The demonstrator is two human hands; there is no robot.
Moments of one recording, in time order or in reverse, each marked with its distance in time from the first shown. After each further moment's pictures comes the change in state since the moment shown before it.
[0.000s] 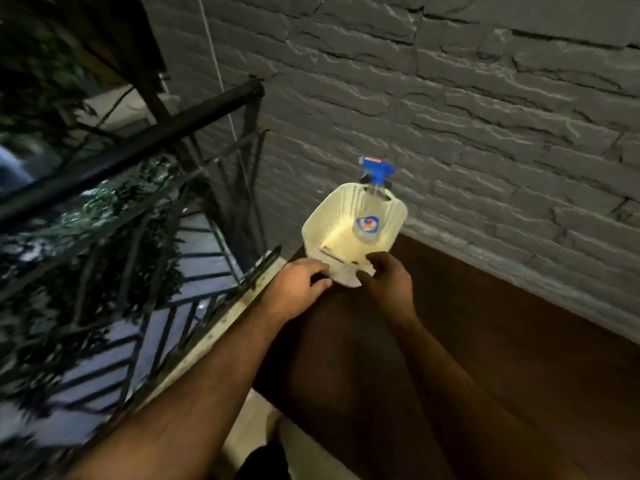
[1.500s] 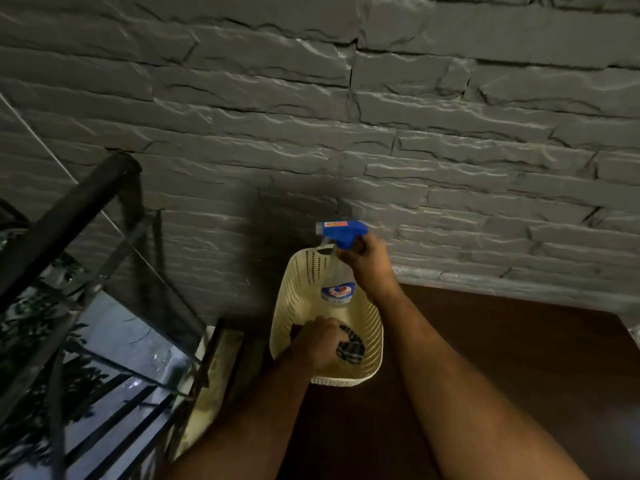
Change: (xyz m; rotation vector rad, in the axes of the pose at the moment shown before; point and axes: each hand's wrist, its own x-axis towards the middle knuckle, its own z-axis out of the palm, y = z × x) left_hand 0.226 -0.045 0.071 0.360 -0.594 0.445; right_hand 0.237 -0.040 0.015 0.296 0.184 0.236
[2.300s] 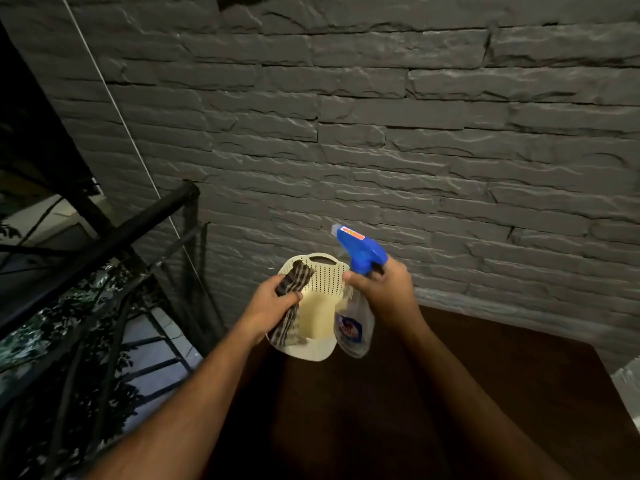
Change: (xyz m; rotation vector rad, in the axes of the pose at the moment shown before) left_hand -0.147 0.128 -0.086 -1.101 0.655 -0.410; right_hand -0.199 -0.046 -0.158 0.037 -0.079 -0.295
